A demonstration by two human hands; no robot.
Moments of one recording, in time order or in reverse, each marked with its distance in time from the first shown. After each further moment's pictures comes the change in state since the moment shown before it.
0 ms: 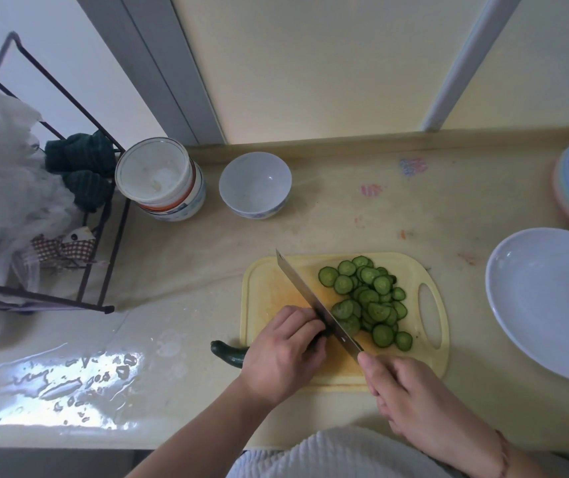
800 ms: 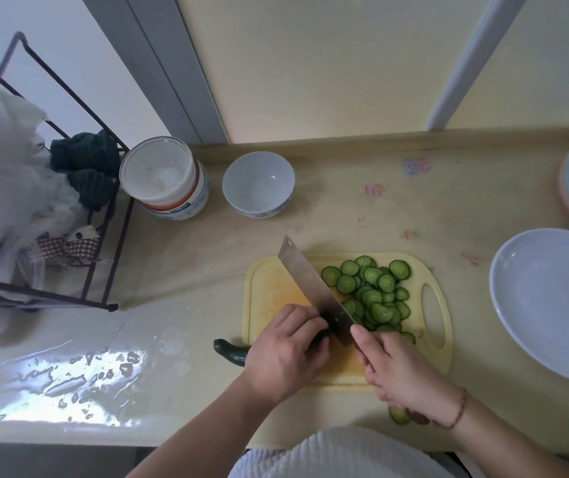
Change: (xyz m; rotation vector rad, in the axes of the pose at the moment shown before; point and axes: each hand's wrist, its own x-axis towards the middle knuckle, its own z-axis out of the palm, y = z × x) left_hand -0.002 0.000 0.001 0.013 0.011 -0.021; right_hand 0.037 -0.002 0.001 0.054 -0.104 0.105
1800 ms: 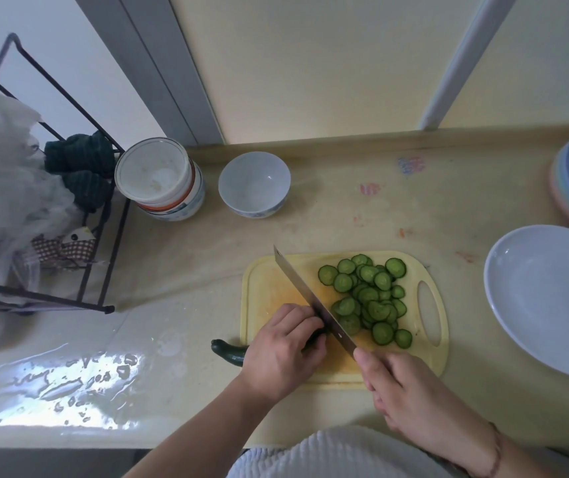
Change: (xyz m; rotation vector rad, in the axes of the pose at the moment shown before) left_hand 0.002 0.001 -0.001 -0.017 0.022 -0.003; right_hand -0.035 0.002 0.005 -0.084 0.108 -0.115
